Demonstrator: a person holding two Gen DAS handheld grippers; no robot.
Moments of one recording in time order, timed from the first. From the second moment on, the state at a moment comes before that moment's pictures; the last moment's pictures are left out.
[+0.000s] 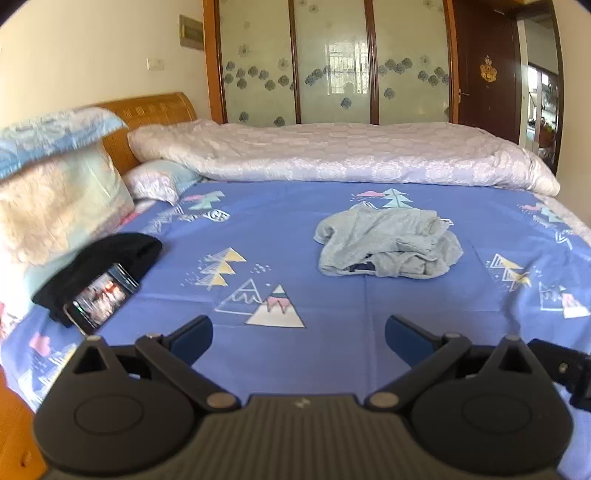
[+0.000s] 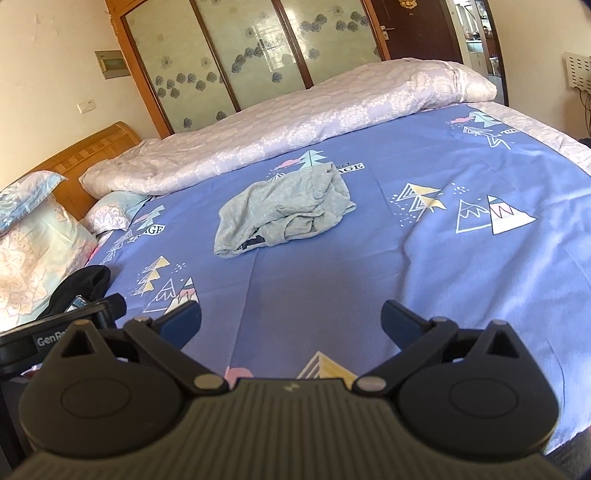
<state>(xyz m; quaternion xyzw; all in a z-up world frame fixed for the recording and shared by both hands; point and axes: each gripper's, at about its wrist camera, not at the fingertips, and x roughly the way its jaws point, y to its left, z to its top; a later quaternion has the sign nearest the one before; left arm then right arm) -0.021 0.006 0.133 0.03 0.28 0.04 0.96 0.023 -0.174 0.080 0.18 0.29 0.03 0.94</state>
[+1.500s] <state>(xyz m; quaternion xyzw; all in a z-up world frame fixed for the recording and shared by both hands) -0.013 -0.041 0.110 0.16 0.33 0.05 0.93 0.015 -0.216 0.047 0.28 0.33 0.04 0.90</state>
